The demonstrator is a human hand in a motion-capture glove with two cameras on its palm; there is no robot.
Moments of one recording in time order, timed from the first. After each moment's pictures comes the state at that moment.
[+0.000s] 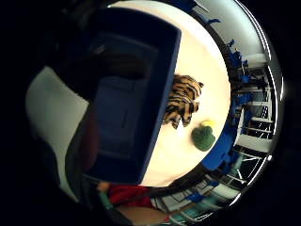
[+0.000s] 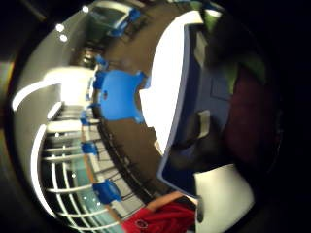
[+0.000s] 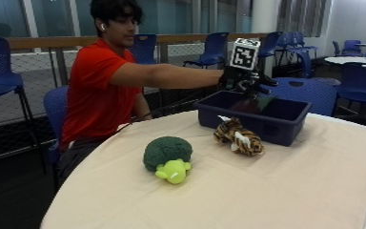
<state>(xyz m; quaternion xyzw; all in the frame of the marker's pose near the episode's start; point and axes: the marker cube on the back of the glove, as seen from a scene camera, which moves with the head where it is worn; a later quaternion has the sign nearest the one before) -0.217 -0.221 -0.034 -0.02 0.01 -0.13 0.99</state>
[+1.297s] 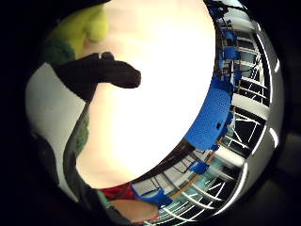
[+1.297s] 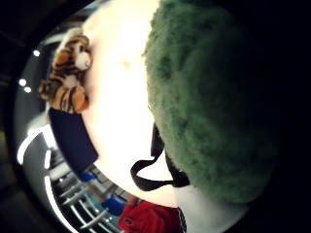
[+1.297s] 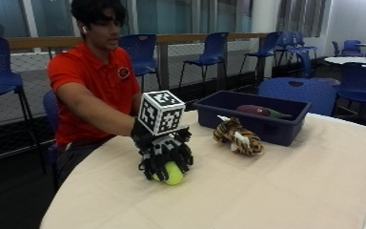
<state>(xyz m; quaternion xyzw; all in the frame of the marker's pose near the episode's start) 0.174 -0.142 0.071 -0.09 0.05 0.12 0.99</state>
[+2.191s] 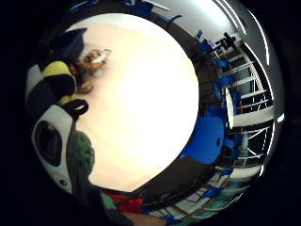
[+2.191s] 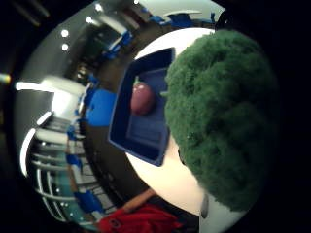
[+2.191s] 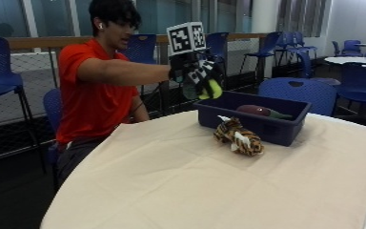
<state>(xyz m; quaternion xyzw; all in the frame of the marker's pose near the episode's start) -0.020 -0.123 -0.087 0.15 0.02 -0.04 0.99</state>
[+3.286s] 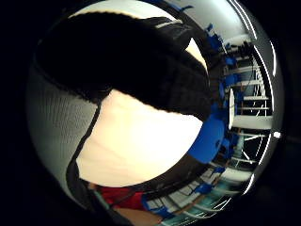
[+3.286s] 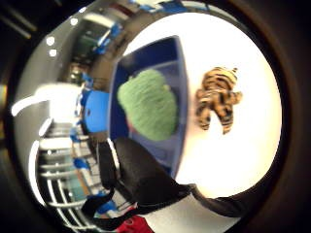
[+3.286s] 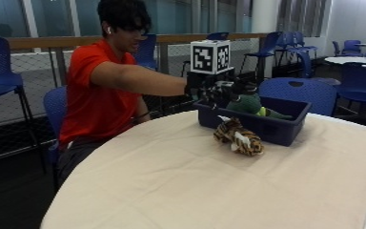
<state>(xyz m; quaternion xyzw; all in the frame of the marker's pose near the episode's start) -0.007 -0.212 -0.055 0.05 0.01 0.01 1.00</state>
